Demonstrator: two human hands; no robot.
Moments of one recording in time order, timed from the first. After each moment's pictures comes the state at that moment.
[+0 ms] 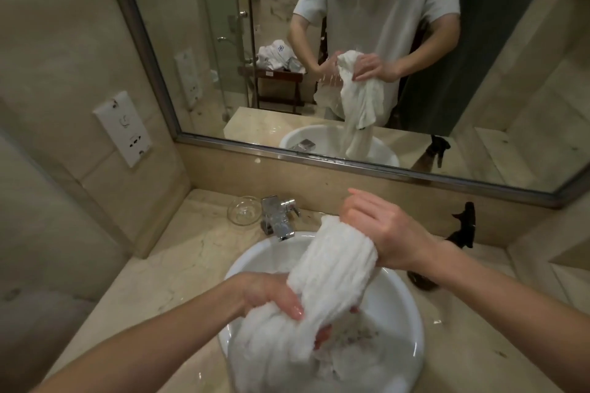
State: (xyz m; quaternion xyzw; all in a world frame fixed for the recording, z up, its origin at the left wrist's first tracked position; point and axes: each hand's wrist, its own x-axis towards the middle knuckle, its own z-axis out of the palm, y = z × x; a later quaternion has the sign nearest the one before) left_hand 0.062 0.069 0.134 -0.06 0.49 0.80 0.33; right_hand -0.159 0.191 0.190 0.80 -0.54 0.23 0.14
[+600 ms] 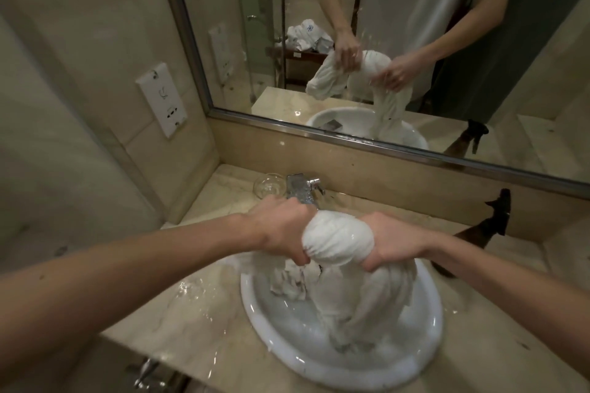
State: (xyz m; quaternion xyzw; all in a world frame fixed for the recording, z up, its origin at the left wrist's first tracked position) left_hand 0.061 0.058 0.191 -0.19 0.98 0.07 0.09; right_hand -0.129 0.186 0.169 0.60 -0.68 0.16 -0.40
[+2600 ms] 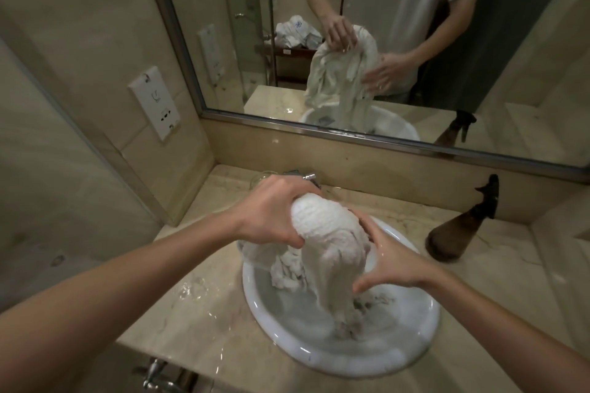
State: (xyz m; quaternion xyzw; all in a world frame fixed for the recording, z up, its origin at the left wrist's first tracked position) left_hand 0.084 0.047 0.212 -0.14 0.95 0.25 -0.09; right_hand -0.103 0.235 0.139 0.51 -0.69 0.29 -0.43
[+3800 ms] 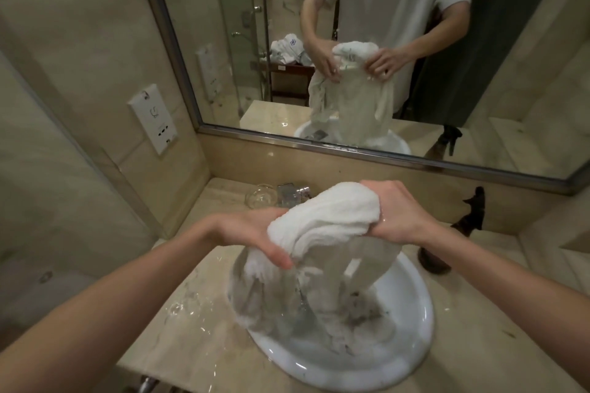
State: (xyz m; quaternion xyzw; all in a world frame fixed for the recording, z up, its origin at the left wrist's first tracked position) left_hand 0.095 0.025 0.201 -0.11 0.79 0.58 0.15; right_hand -0.132 0.196 0.211 0.62 -0.72 0.29 -0.11
